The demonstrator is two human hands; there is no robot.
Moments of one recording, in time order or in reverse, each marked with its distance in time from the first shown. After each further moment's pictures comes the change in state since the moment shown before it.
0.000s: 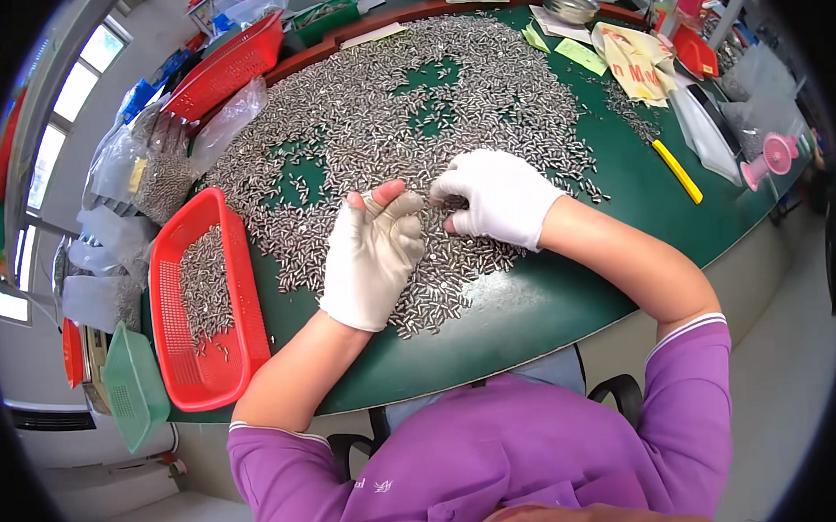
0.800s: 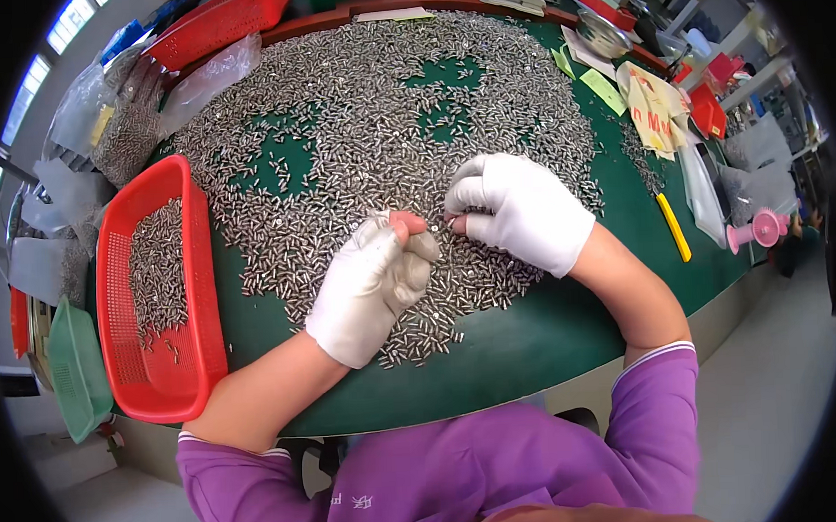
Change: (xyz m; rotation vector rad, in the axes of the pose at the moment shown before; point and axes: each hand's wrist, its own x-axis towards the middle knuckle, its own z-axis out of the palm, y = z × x) left_hand -0.006 -0.002 0.009 0.163 0.141 -0.051; right_hand 0.019 0.011 -0.013 0.068 0.024 -0.148
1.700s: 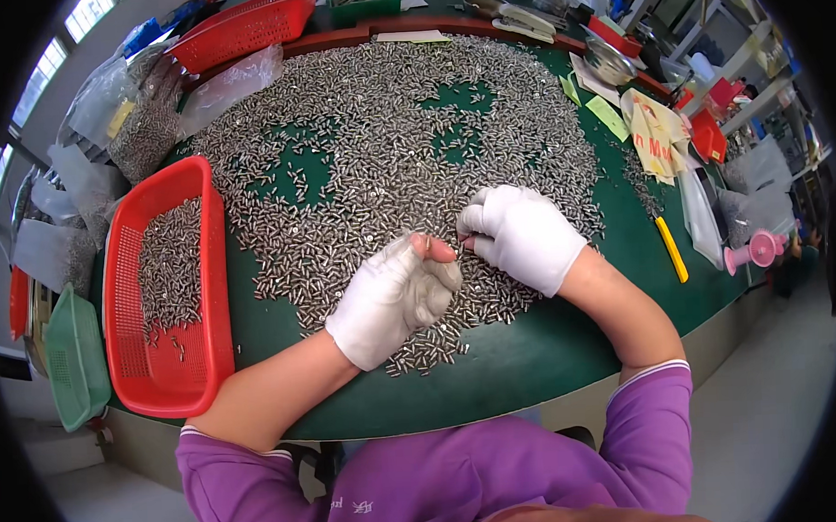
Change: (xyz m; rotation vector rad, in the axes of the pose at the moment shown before) left_hand 0.003 -0.003 -0.007 0.119 -0.079 -0.093; right_hand -0.001 -0.005 0.006 -0.190 -0.088 0.084
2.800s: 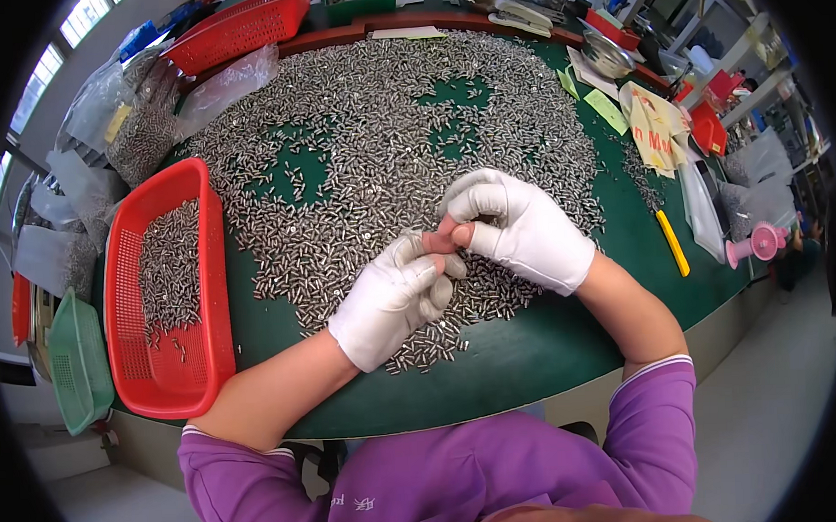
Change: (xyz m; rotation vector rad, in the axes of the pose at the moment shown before) left_hand 0.001 -0.004 0.004 -0.033 -0.031 0.013; right_hand -0.001 -0.009 -0.003 0.717 0.146 0.024
